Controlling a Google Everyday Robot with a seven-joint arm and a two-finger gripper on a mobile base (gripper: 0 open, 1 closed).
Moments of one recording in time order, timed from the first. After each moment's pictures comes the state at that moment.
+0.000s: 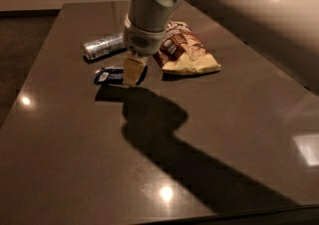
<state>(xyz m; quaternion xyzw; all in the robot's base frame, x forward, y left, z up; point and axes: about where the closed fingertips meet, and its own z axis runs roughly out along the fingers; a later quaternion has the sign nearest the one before) 0.546 0.049 0.891 -0.63 0.76 0.06 0.15</state>
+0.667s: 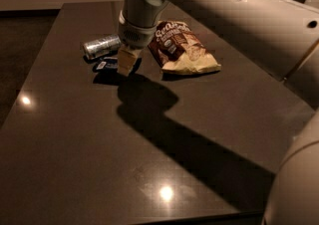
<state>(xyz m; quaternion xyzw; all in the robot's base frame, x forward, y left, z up) 0.601 0.071 0.878 -0.60 0.78 0.06 0.17</state>
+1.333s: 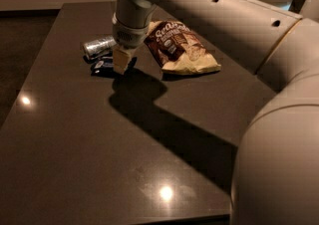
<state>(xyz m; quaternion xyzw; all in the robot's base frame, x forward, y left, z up) 0.629 0.089 0.861 -0.60 0.78 0.05 0.16</state>
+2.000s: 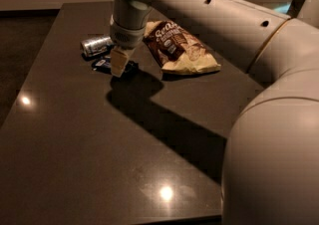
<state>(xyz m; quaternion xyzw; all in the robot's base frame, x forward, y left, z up) 0.637 0.095 0.852 -0.60 0.78 0.05 0.16</state>
